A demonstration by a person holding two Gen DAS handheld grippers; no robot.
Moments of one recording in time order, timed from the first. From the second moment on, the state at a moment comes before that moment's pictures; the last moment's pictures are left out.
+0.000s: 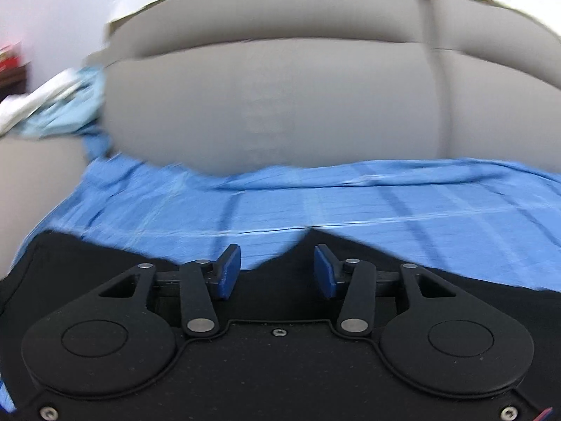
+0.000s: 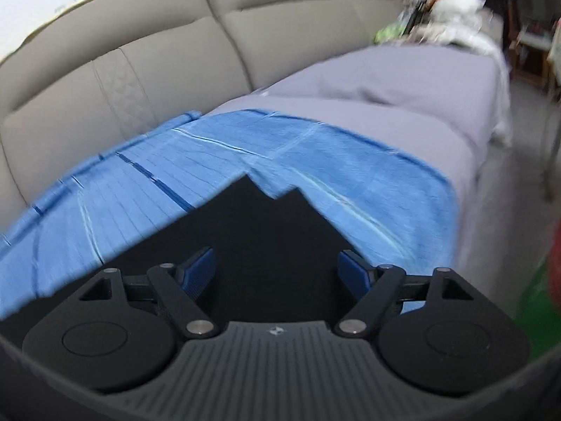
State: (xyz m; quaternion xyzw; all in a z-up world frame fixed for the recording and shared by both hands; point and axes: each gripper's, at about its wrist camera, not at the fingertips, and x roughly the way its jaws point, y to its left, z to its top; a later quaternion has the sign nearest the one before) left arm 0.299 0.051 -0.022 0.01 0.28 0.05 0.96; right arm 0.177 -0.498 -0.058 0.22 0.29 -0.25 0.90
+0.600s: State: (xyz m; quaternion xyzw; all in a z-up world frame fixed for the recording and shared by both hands) left arm 0.253 -0.202 -0.042 0.16 0.24 -0.31 0.91; right arm 0.239 -0.519 -0.036 0.18 0.31 -0.22 0.91
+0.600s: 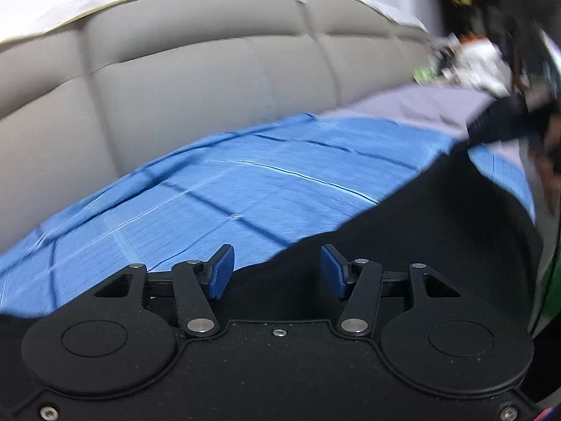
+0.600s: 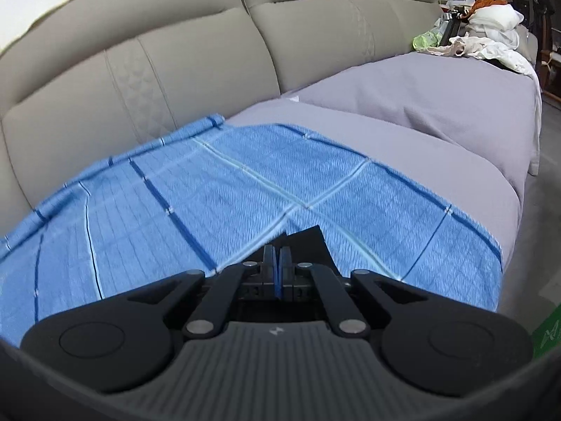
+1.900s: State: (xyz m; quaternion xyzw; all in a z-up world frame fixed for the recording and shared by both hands) left arm 0.259 -0.218 -0.053 0.19 0.23 -0.27 0.91; right arm 0.254 -0.526 -0.020 0.16 0.27 -0.13 0.94
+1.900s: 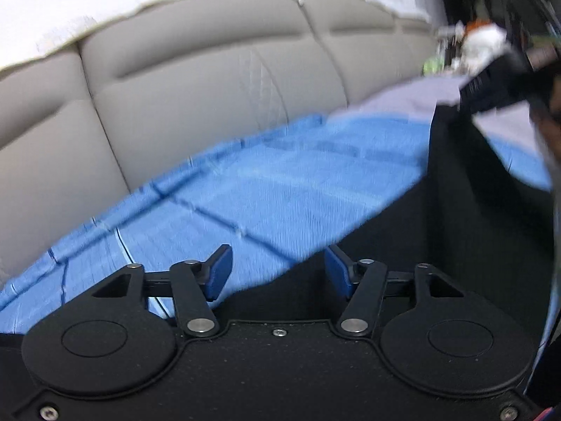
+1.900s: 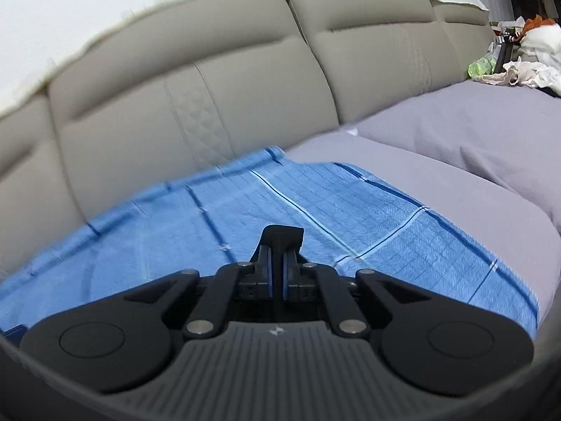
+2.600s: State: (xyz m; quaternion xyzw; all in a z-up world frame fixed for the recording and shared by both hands) left arm 0.275 -0.209 -0.075 0.14 0.24 -0.23 0.93; right arm 0.097 -0.478 -0.085 0.27 0.22 -0.30 0.89
